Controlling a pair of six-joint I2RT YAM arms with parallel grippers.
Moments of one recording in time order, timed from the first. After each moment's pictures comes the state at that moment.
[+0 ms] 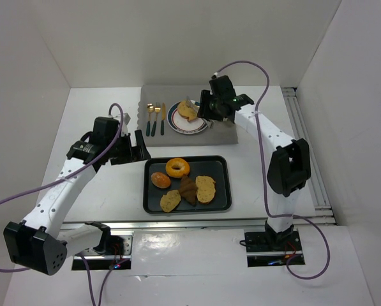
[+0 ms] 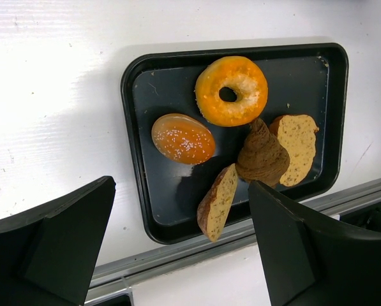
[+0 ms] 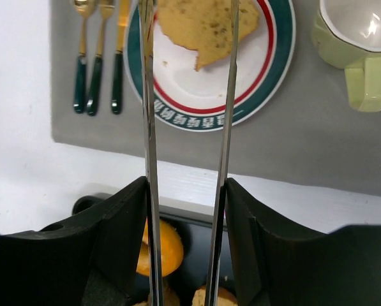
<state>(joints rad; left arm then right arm) -0.25 1.13 1.06 -0.77 0.18 -0.43 0.45 1.89 1.71 -0.56 0.01 0.48</state>
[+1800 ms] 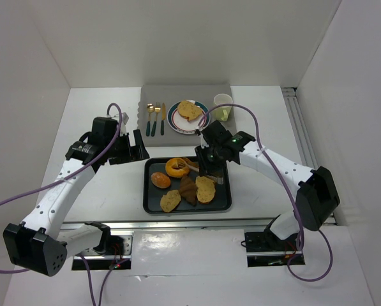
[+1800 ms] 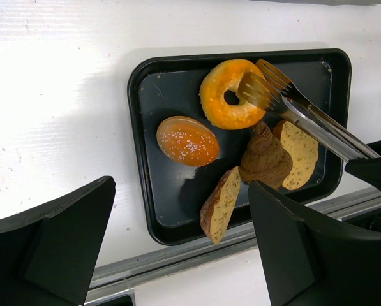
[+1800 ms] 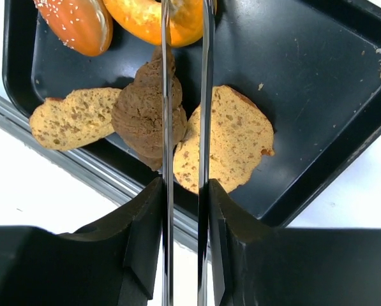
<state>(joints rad) -0.24 1.12 1.06 -0.78 0.17 -0.42 0.70 1.49 1.19 -0.76 -0.15 0.32</state>
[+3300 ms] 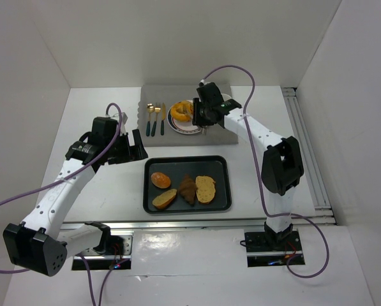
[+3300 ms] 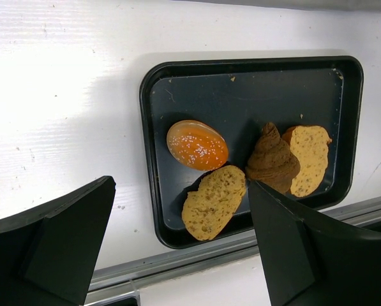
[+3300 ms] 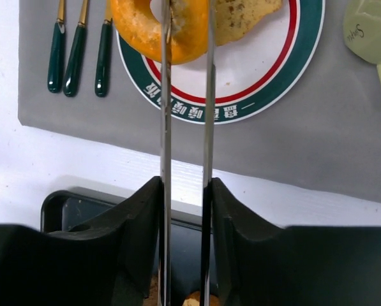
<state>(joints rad) -0.24 1.12 1.06 -0.78 0.13 -0.42 0.53 1.92 1.70 -0.54 0.08 0.42</state>
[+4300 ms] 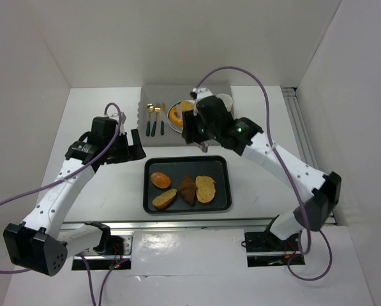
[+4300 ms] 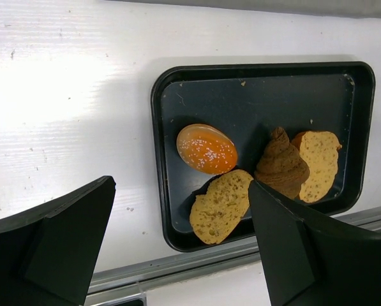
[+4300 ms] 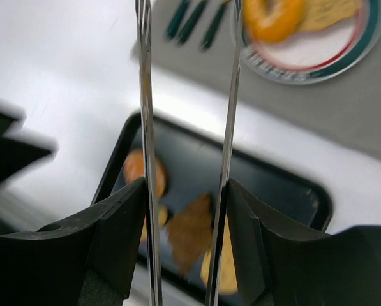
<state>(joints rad) -0.24 1.12 1.06 -0.78 0.10 -0.40 0.73 1.57 1.58 -0.61 0.16 0.37</state>
